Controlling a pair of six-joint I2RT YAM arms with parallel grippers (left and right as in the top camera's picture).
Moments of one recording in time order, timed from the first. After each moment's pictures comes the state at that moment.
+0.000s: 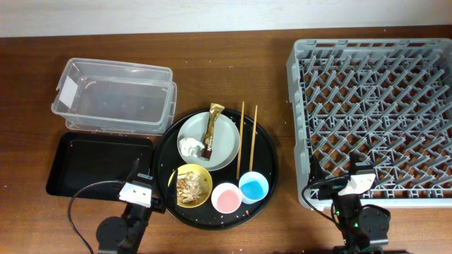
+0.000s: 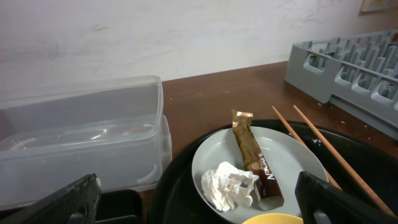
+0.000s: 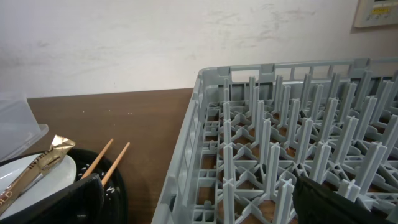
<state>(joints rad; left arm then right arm) -0.09 0.01 0.06 -0.16 0.19 0.06 0.04 0.02 0.01 -0.07 -0.05 0.11</state>
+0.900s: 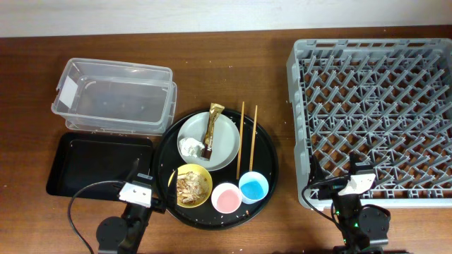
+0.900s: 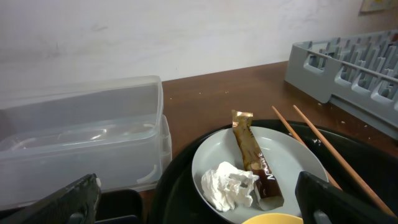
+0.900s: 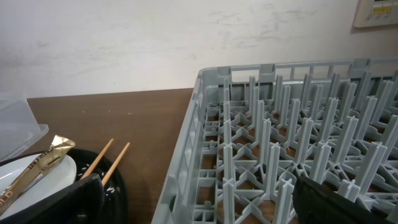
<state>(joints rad) -0.09 0.01 0.06 -0.16 0.19 0.06 0.04 0.02 0.01 -0.07 -0.05 0.11</state>
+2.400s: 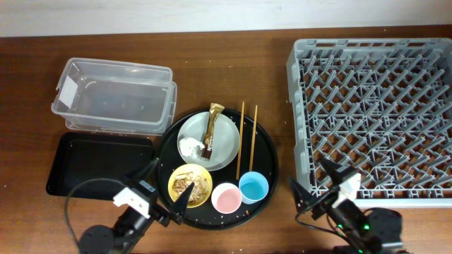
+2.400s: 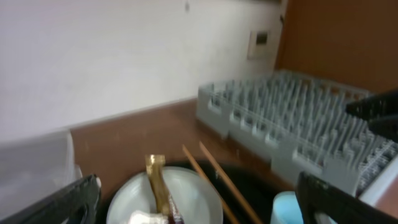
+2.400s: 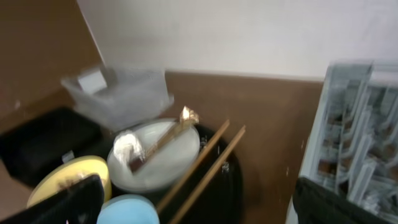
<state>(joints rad) -0.09 0.11 0.33 -0.27 0.53 -0.05 0.04 0.07 0.28 -0.38 -0.51 0.11</state>
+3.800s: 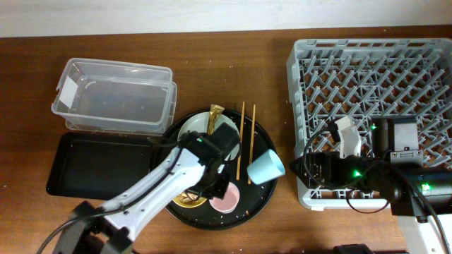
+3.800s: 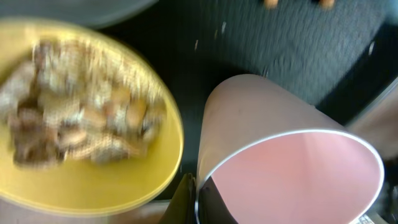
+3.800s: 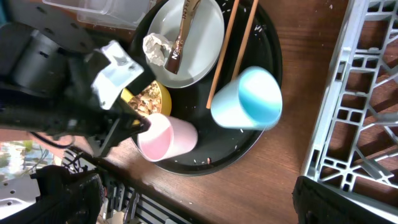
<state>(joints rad) -0.68 1.61 1.13 -1.13 0.12 -0.35 0.04 1.00 1.17 -1.24 -0.58 0.09</state>
